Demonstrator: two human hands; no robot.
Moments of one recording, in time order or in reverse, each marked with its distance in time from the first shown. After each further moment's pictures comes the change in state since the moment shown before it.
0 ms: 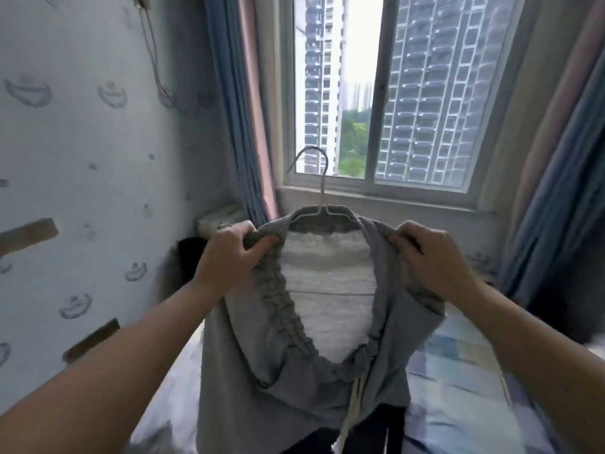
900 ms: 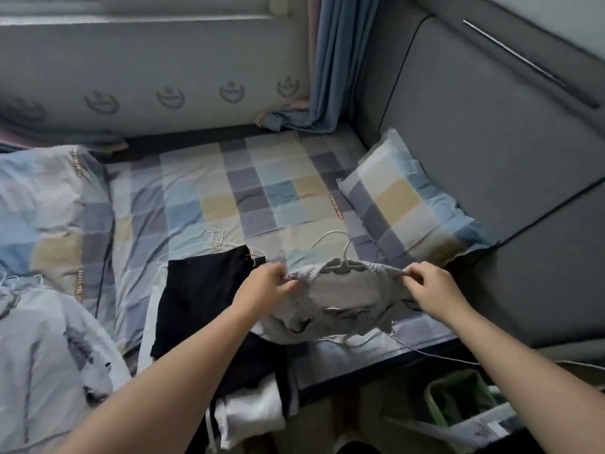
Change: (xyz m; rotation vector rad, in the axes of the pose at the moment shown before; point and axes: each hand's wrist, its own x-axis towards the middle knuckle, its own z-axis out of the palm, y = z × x) left_hand -0.164 0.122 0.443 -0.292 -1.178 -0.012; right_hand -0.331 0.255 -0.040 -0.296 -0.296 1.178
